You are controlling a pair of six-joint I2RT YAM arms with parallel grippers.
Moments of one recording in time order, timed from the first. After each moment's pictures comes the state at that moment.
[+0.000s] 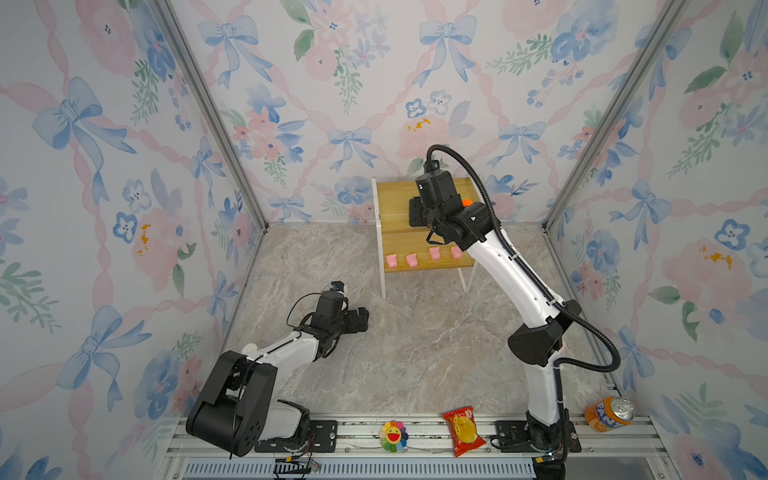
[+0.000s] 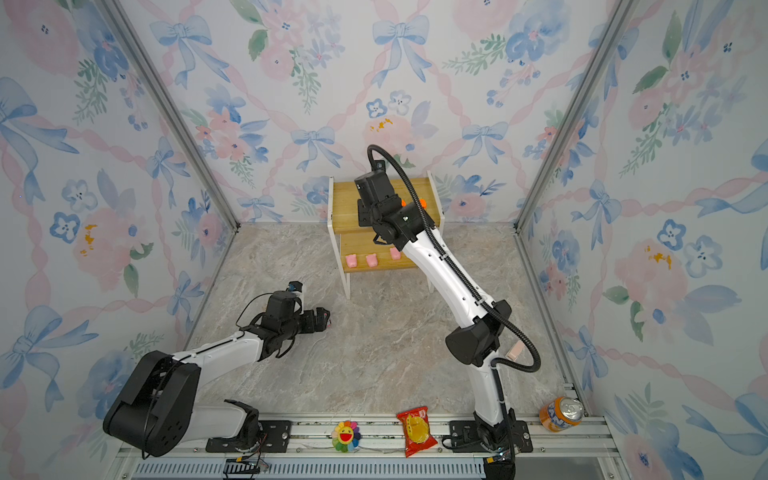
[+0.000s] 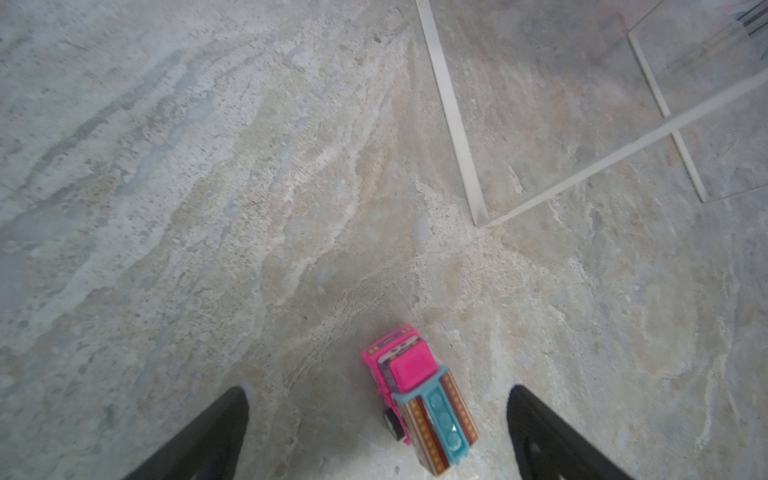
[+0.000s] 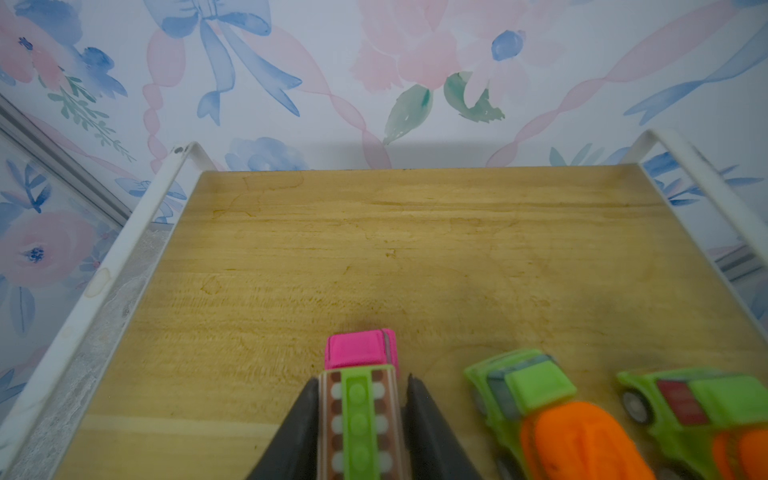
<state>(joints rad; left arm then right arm) -0.33 1.34 0.50 0.09 0.05 -0.37 0.70 2.08 2.48 -0.94 0.47 0.33</state>
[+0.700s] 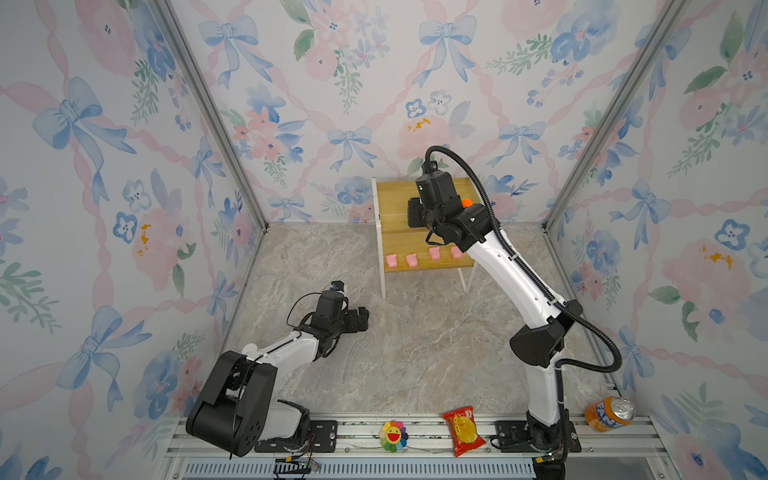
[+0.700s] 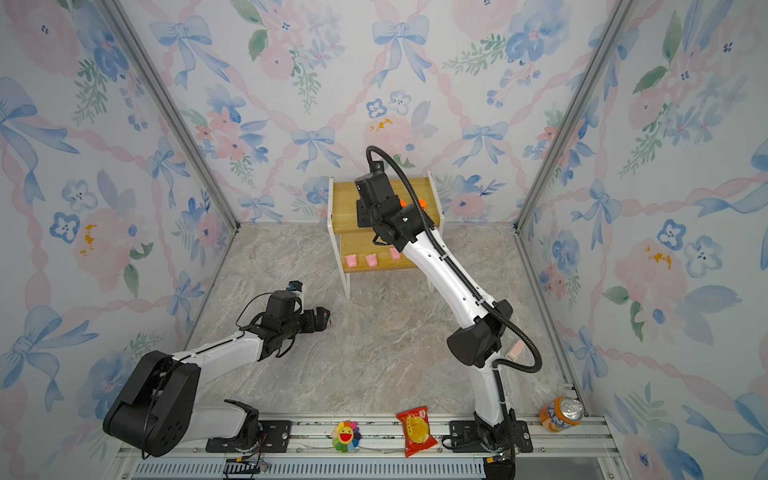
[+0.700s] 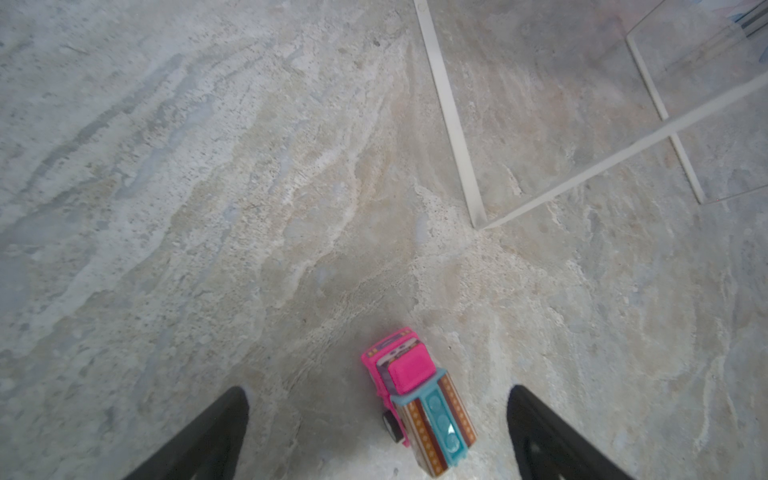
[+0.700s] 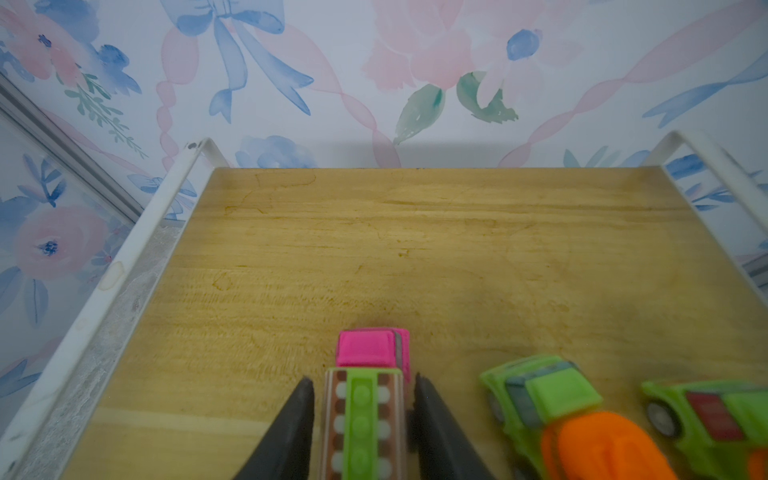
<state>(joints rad) -0.33 1.34 0.50 0.09 0.05 -0.37 0.70 2.06 2.43 -0.91 0.44 0.31</state>
